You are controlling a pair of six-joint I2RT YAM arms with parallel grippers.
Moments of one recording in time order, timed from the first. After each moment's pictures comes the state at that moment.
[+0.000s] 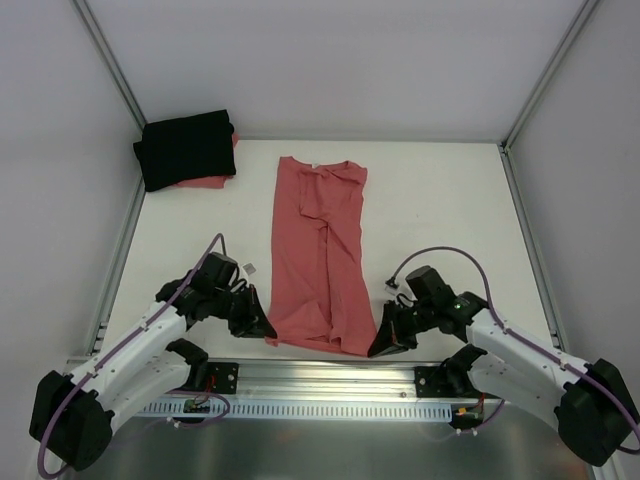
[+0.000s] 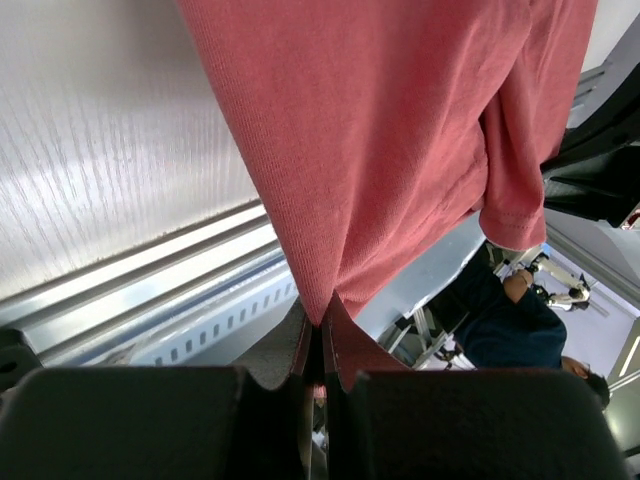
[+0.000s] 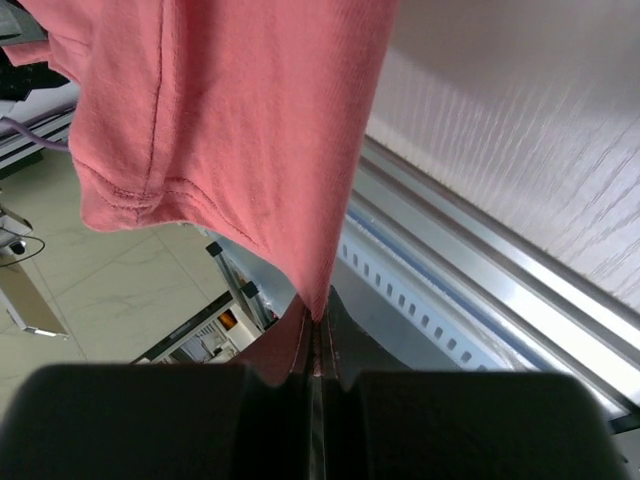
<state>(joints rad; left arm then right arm) -0.49 0.84 0.48 -0.73 0.59 -0.87 0.67 0.90 0.39 -0.56 -0.71 0.83</state>
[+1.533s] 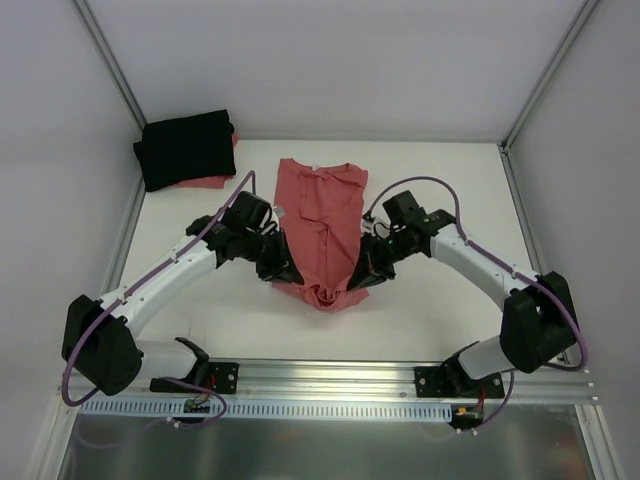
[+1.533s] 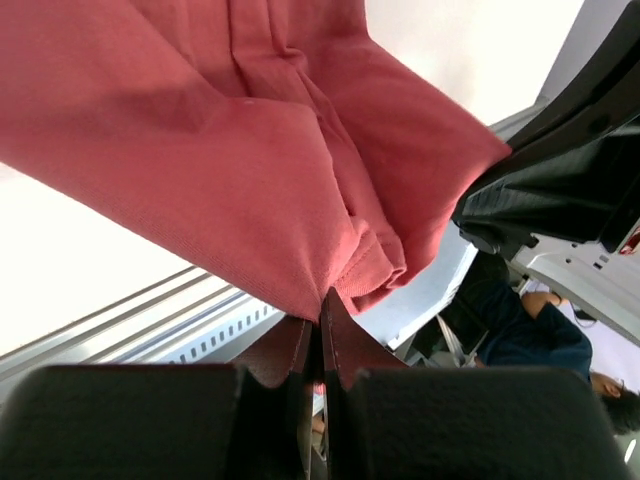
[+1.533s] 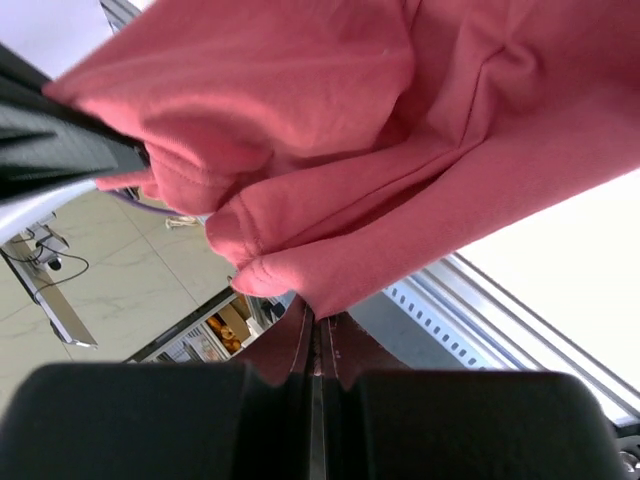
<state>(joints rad) -0.56 1.28 1.00 -0.74 0.53 -0.85 0.56 1.43 1.03 -0.77 -0.75 0.61</state>
